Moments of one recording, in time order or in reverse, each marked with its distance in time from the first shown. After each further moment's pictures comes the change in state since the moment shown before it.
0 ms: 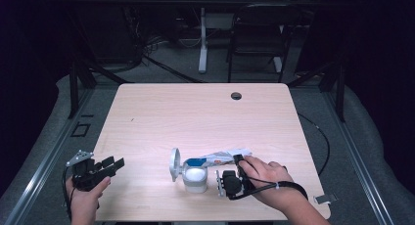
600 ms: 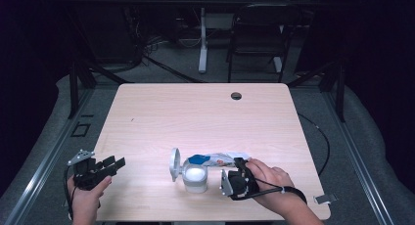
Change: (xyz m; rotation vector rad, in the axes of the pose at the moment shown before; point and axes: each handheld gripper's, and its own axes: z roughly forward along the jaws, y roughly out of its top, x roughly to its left) left arm 0.000 0.001 0.004 0.001 0.000 -0.003; right arm 0.009 -0.011 0.002 -0.076 0.011 0.164
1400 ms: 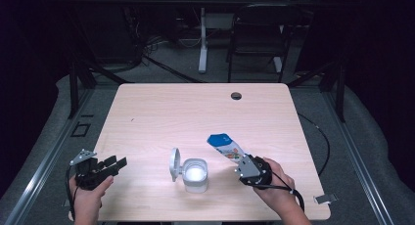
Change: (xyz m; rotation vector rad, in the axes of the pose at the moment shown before) left arm -0.006 0.001 0.001 0.004 0.001 0.014; right arm 0.011 -0.049 0.037 -0.047 0.008 0.502
